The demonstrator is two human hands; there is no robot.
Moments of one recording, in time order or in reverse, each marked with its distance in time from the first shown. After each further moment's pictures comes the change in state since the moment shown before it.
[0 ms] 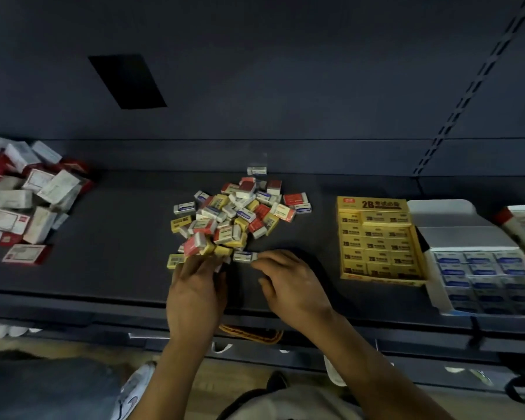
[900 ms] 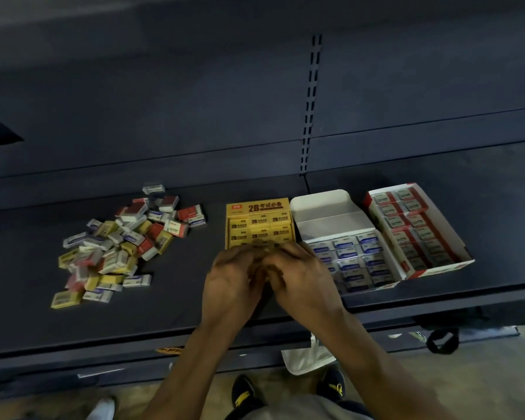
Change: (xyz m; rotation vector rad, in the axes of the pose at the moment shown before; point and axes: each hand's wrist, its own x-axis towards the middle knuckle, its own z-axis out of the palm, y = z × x) left_hand 0.003 0.207 0.047 -0.326 -0.179 0.333; right_hand -0.085 0.096 -0.134 -0.087 0.200 0.224
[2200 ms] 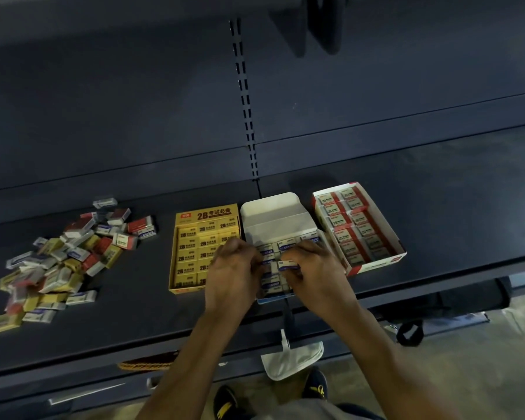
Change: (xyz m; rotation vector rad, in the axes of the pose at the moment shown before) left_hand 0.024 0.064 0.059 0.090 -0.071 0.033; right_hand -0.033 0.089 -0.054 -0.017 0.001 0.138
